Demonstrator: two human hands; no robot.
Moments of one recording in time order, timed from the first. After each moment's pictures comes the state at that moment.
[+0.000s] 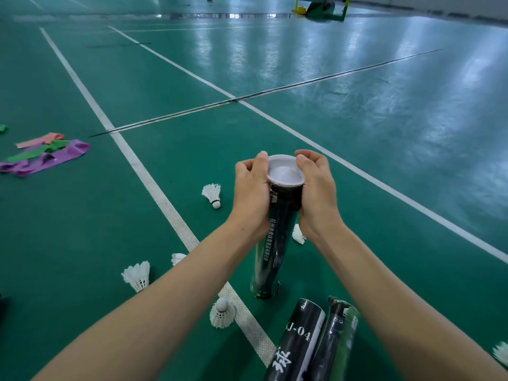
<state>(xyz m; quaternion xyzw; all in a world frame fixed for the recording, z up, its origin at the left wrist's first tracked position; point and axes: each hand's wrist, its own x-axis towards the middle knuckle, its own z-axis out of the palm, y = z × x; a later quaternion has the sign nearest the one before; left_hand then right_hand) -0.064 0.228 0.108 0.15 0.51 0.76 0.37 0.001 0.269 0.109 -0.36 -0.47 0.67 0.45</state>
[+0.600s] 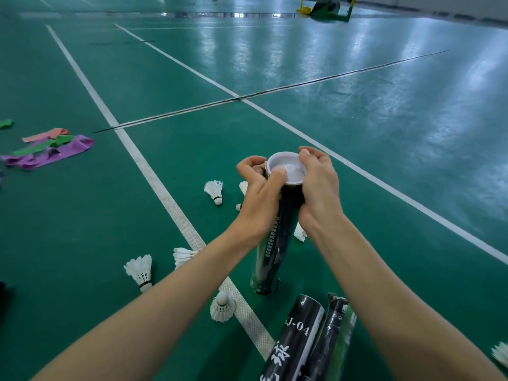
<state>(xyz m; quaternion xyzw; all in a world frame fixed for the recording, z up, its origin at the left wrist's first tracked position) -0.055 0.212 0.093 0.32 0.50 0.73 0.32 -0.004 0.268 0.116 -0.38 -0.41 0.70 0.45</state>
